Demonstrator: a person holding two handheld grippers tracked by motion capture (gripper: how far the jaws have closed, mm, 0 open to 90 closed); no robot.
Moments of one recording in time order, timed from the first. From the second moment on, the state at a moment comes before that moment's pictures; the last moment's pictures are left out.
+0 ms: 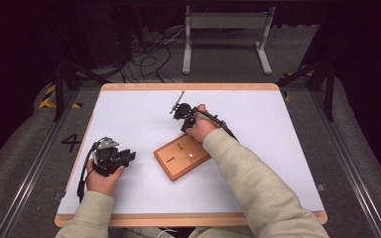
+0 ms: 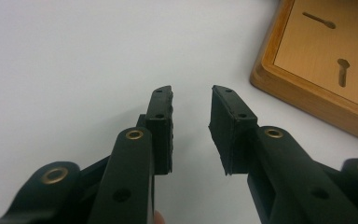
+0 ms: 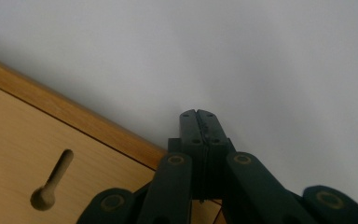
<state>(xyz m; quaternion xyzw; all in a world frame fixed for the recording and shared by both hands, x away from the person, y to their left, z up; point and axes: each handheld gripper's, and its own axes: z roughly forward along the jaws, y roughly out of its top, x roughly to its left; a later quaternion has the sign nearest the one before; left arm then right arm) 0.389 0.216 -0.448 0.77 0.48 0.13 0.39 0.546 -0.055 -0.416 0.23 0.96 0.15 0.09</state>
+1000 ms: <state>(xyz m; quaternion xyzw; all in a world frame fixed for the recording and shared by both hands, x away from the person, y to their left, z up) 0.379 0.198 -0.436 0.81 0.40 0.12 0.41 0.485 -0.136 -0.426 0.26 0.94 0.21 0.06</state>
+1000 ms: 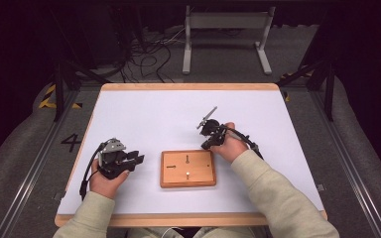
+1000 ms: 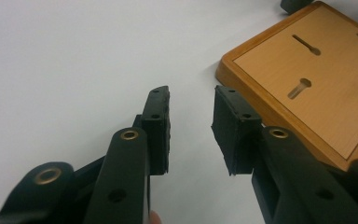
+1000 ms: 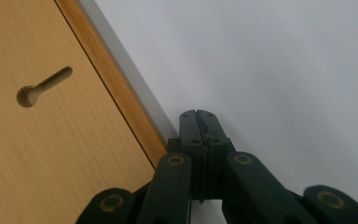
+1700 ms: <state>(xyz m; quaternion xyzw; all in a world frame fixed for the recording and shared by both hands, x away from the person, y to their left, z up) 0.386 0.184 -0.427 0.82 0.36 0.14 0.44 0.428 -0.218 -0.399 0.29 0.86 0.40 0.13</state>
